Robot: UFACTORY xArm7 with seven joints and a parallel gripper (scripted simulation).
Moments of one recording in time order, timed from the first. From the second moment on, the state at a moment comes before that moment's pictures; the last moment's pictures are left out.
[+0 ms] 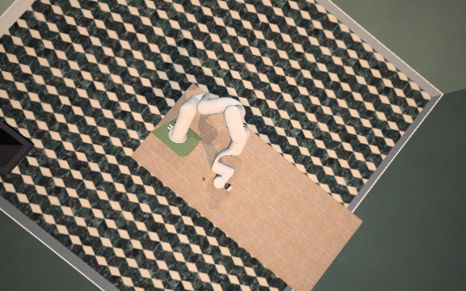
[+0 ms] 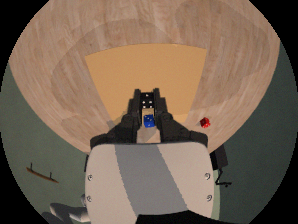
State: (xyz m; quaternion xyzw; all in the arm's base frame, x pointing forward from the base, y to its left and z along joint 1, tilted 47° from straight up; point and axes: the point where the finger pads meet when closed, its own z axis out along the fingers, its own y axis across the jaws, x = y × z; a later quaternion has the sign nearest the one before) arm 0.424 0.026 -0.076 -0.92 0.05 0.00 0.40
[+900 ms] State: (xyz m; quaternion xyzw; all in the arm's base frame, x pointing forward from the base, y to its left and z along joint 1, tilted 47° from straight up) arm 0.424 0.026 -0.076 -0.92 0.05 0.00 0.40
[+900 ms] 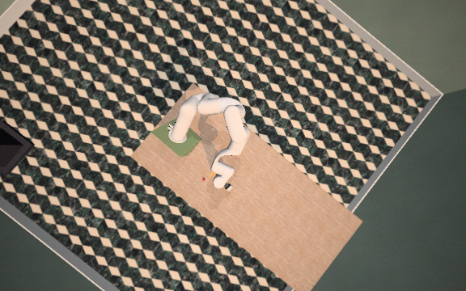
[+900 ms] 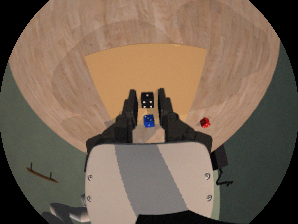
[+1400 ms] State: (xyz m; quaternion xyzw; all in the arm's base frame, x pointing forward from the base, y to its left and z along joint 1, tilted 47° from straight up) arm 0.422 0.005 -0.056 -0.92 0.05 0.00 0.40
